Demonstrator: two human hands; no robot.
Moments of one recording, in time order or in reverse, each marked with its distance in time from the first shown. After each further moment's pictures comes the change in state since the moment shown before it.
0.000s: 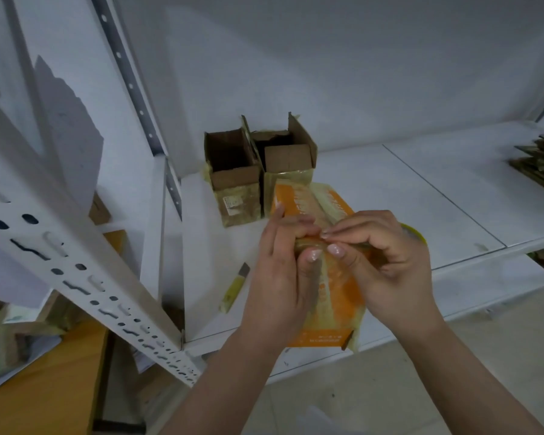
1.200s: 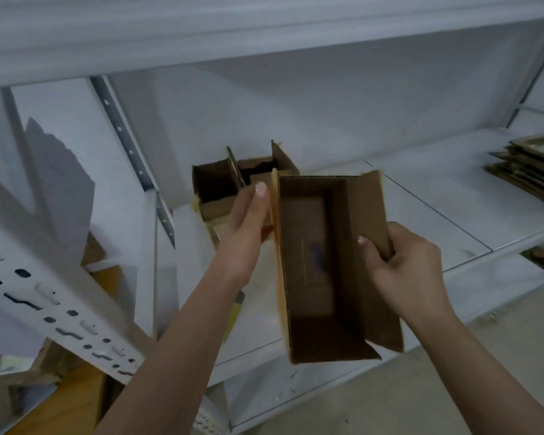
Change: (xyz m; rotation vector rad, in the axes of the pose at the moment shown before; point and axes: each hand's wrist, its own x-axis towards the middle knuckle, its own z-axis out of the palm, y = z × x) left_hand 0.079 -0.027 -0.020 -0.336 -0.180 -0.601; right_hand 0.006 0.024 -0.035 -0.573 0.082 0.401
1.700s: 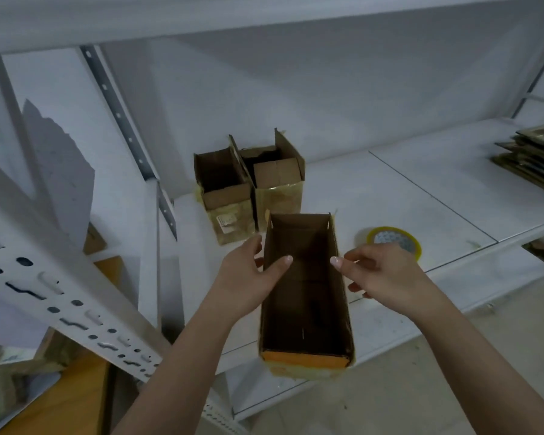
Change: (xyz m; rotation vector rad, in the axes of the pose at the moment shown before) left_hand -0.032 -0.034 -0.016 0.485 -0.103 -0.174; right_hand -0.003 0.001 0.016 0.074 -0.510 0.309
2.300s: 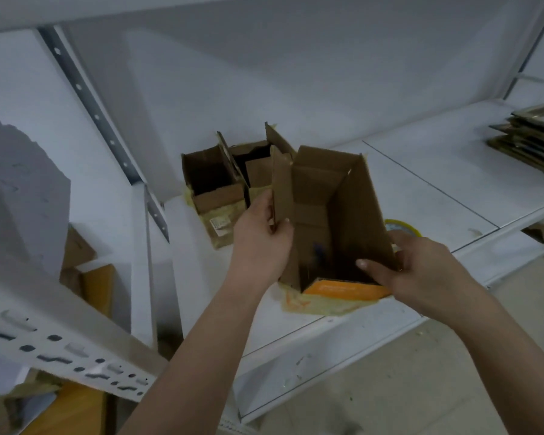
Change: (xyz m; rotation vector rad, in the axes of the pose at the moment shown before) left_hand 0.035 0.032 0.012 -0.215 0.187 0.265; right_hand -0.013 -0.004 -0.023 -0.221 0.107 -0.008
